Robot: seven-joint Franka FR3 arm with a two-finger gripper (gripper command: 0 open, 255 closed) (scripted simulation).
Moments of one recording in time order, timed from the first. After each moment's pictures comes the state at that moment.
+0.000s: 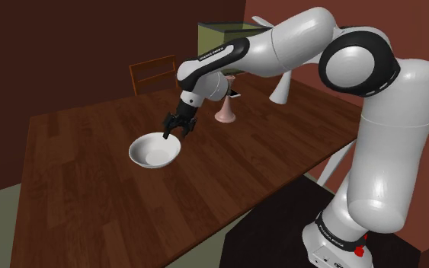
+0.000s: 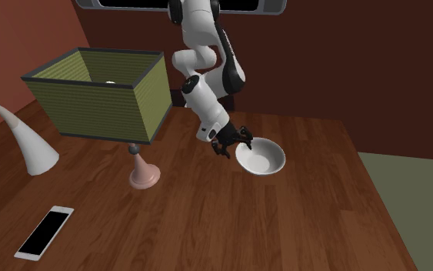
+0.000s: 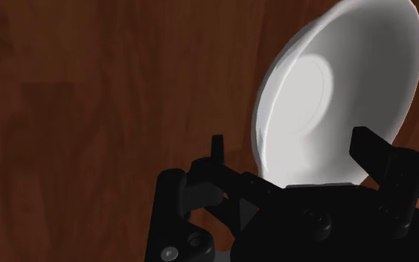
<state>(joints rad) 0.19 0.31 0.02 -1.92 0.68 2.25 -0.28</state>
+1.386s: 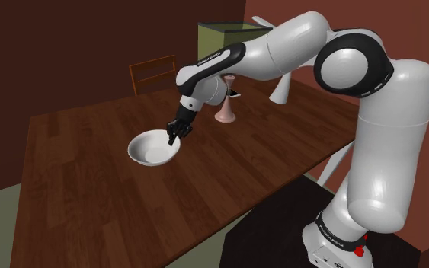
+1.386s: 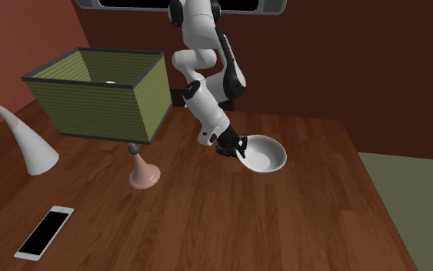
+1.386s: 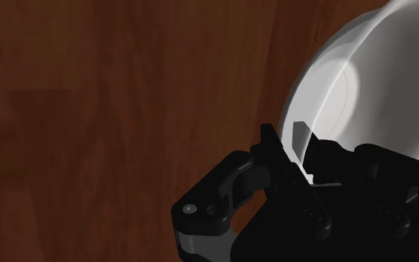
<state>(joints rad) 0.19 0.33 0.02 -1.92 0.70 2.28 -0.30</state>
